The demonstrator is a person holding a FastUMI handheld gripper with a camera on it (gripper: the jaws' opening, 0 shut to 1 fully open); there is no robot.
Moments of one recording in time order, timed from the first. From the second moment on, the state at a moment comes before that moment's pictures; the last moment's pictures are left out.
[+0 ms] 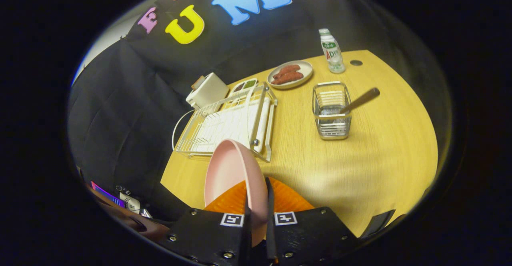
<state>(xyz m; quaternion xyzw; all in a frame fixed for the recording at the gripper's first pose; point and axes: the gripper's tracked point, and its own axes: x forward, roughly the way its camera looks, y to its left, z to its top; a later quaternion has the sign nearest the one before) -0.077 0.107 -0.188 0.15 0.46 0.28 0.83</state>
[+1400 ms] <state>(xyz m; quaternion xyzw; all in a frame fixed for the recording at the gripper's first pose) -0.047 0.061 -0.230 0.02 0.35 0.24 0.90</state>
